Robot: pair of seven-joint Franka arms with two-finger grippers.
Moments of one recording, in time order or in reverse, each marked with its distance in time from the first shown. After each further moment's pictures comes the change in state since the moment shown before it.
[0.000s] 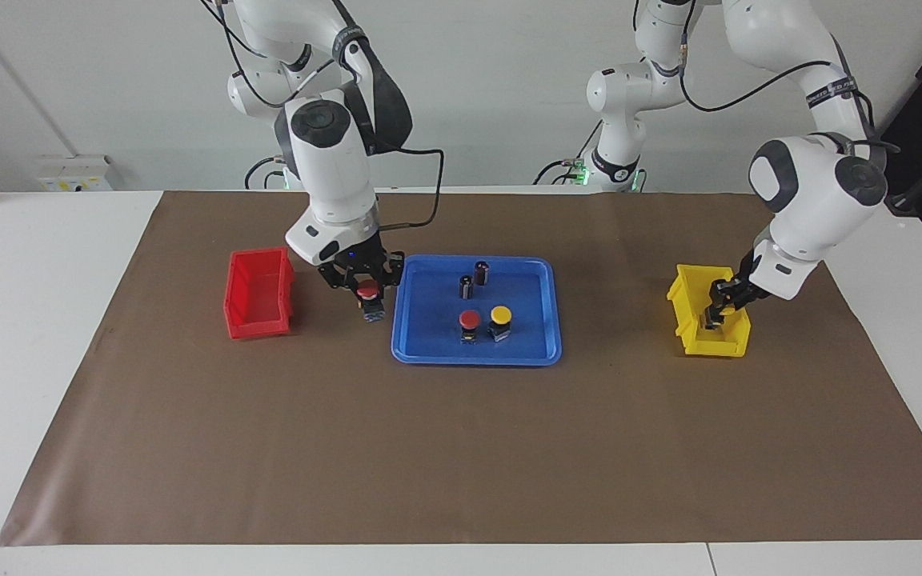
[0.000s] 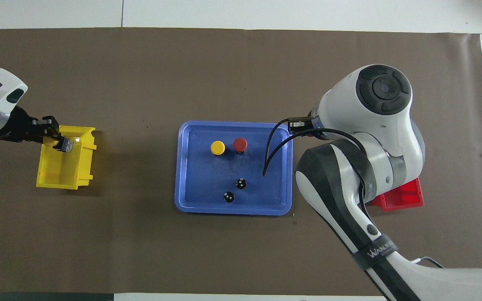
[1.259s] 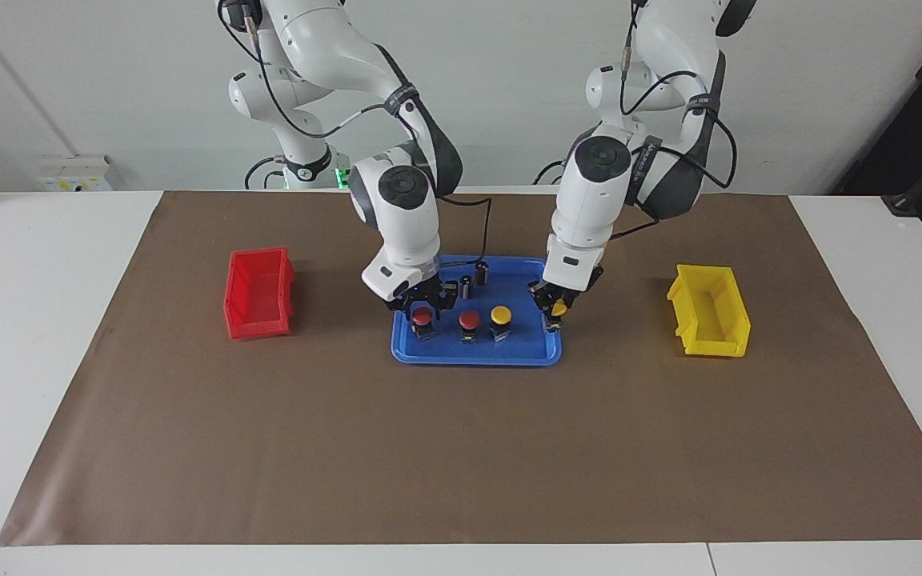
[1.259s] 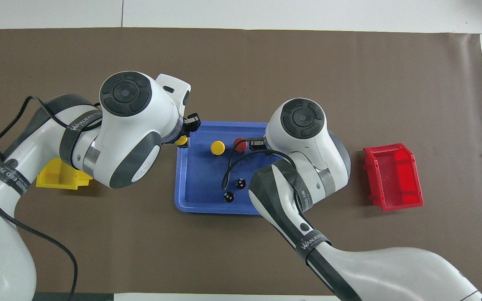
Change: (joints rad) left arm -0.111 0.202 -0.461 0.036 0.179 0.232 -0.844; right arm 0.128 0.118 -0.003 -0.024 0.005 0.112 0.114
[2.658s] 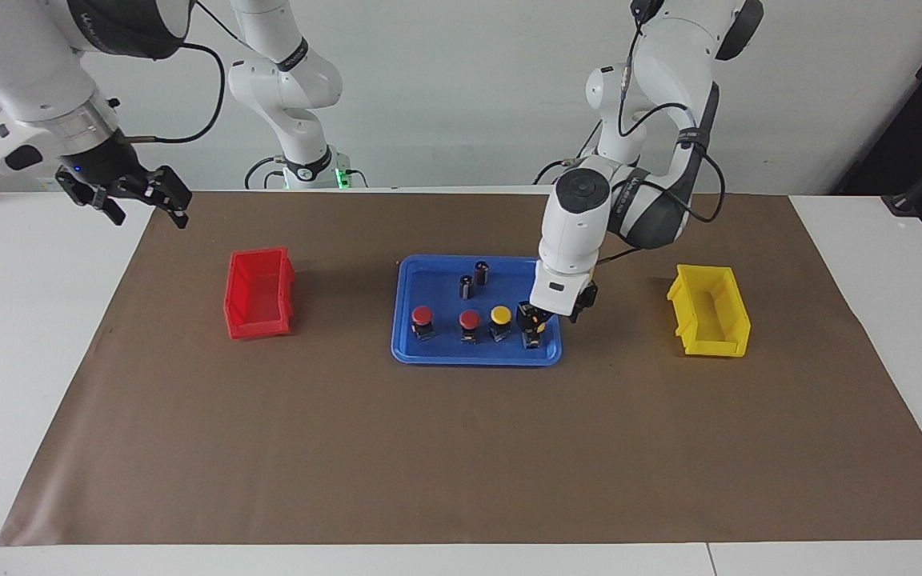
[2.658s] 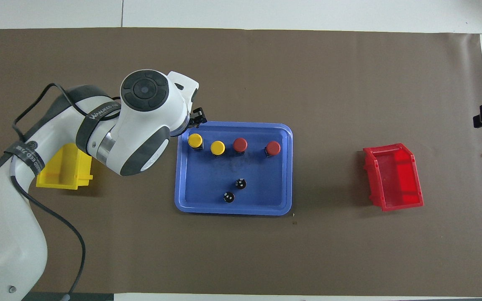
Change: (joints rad) left arm 0.043 0.079 -0.047 0.092 0.134 -0.055 0.031; right arm -0.625 -0.275 -0.029 0.346 -0.059 -0.706 -0.556
